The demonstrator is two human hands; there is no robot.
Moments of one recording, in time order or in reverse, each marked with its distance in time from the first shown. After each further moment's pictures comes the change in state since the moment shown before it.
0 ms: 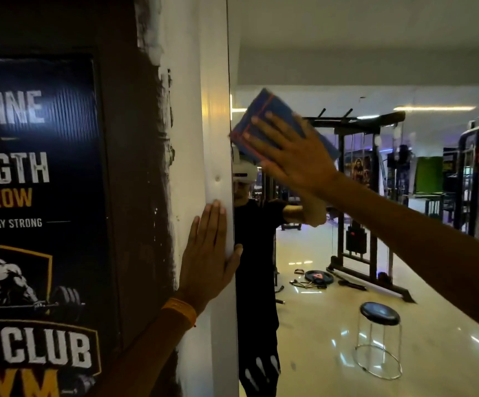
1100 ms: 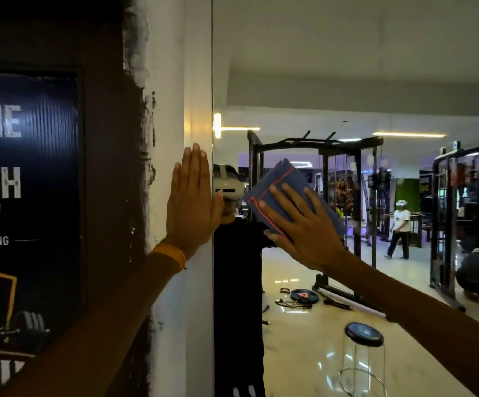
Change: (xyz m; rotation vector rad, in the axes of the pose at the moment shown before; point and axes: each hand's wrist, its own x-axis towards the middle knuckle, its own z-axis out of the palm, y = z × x) left_hand 0.135 0.003 -0.026 -0.081 0.126 -0.038; right_hand -0.111 -0.021 0.023 0.094 -0.013 0.108
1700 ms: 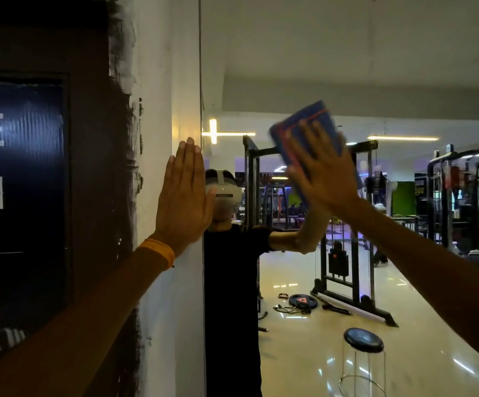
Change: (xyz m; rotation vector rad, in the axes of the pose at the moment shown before) left_hand 0.026 -0.008 0.008 0.065 0.037 0.112; right_hand 0.074 0.097 -0.026 -0.035 0.125 0.245
